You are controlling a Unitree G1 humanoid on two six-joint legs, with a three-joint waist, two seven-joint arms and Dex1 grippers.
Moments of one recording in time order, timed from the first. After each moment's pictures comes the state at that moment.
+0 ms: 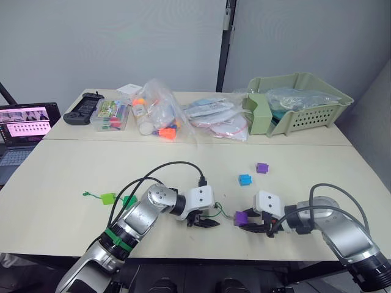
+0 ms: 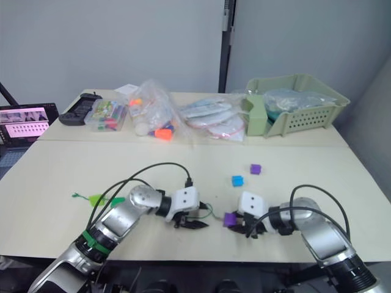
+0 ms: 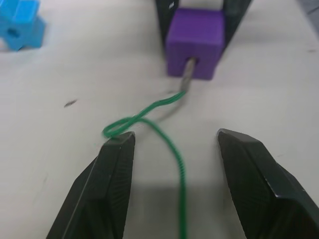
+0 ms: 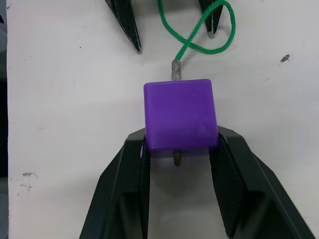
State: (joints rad) left arm -0.54 0.39 -0.50 0.04 -0.04 0.34 -1.05; right arm -0.22 -0.81 0.21 -0.23 0.15 0.40 1.14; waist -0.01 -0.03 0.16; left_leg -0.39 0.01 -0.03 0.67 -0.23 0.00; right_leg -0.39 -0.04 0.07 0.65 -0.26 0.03
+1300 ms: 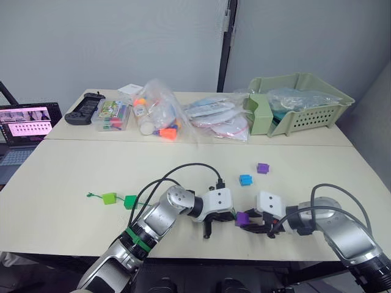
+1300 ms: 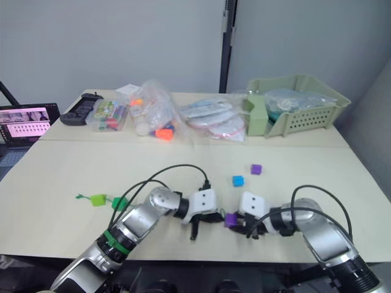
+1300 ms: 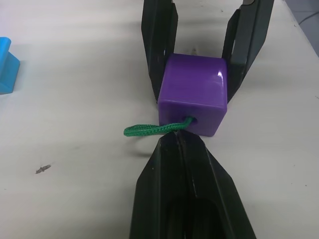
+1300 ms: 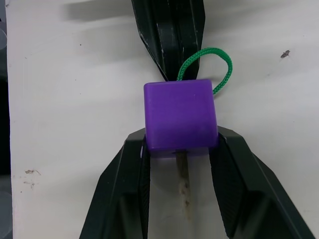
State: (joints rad) left arm -0.58 0.24 -0.55 0.08 0.04 0.39 -1.02; right arm -0.21 -0.83 0.20 -0.25 0.17 0.43 1.12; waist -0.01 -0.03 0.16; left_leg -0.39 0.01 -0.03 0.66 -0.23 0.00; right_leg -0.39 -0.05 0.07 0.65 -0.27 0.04
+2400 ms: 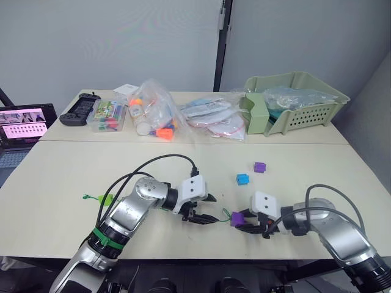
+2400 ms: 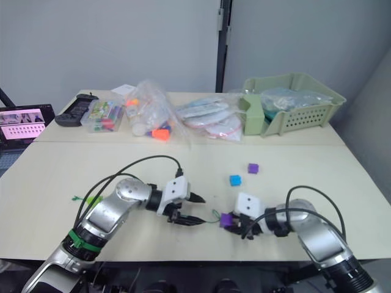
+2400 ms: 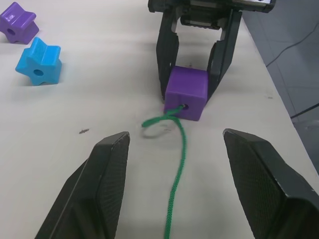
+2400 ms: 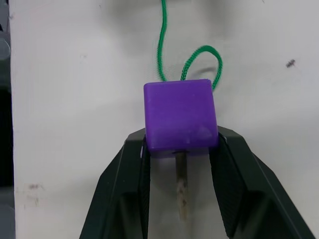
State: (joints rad) left arm -0.53 0.48 -0.41 -0.07 -0.14 0.38 -1.16; right arm -0.22 -0.78 0.24 -0.27 0.17 0.44 1.10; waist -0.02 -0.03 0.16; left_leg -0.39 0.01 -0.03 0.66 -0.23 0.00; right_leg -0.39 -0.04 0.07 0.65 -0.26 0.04
